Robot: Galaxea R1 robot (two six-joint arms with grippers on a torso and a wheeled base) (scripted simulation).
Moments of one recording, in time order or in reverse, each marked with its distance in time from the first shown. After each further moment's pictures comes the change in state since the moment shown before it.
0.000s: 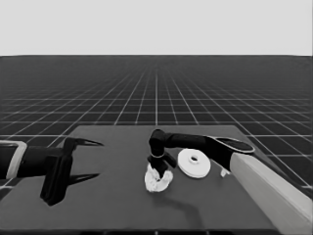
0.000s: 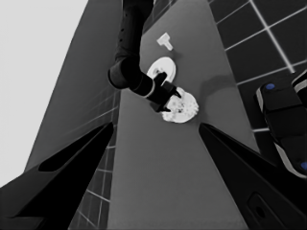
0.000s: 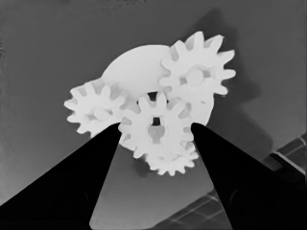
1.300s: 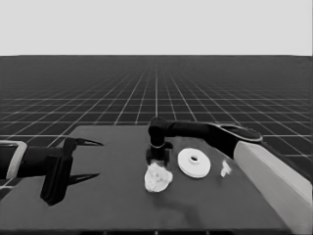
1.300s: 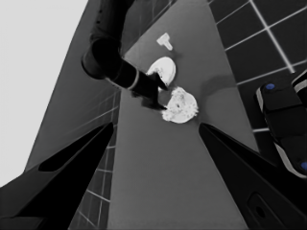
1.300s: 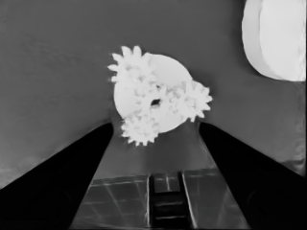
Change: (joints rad) left arm 0.000 0.000 0.000 0.000 0.000 0.000; right arm 0.120 -0.014 0.067 0.100 -0.038 -0.735
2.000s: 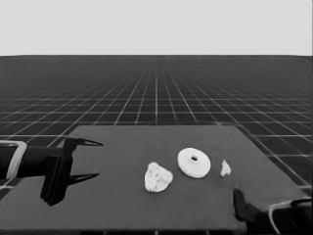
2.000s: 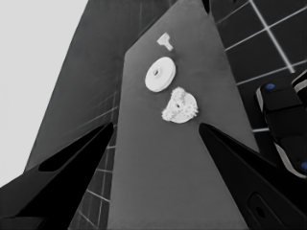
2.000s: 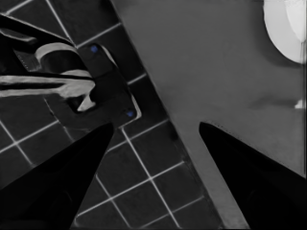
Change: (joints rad) left arm 0.000 0.000 0.000 0.000 0.000 0.000; right arm -0.363 -1.274 1.269 -0.511 0.358 -1.181
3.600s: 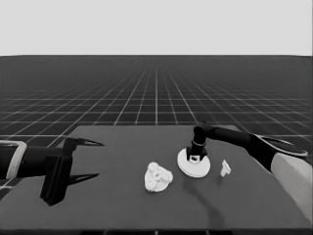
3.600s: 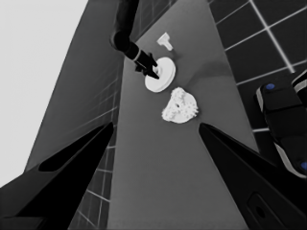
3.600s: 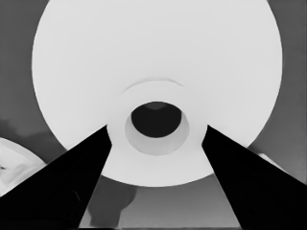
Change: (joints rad) left arm 0.000 0.000 0.000 0.000 0.000 0.000; right arm 0.261 0.946 -1.558 0.491 -0.189 0.450
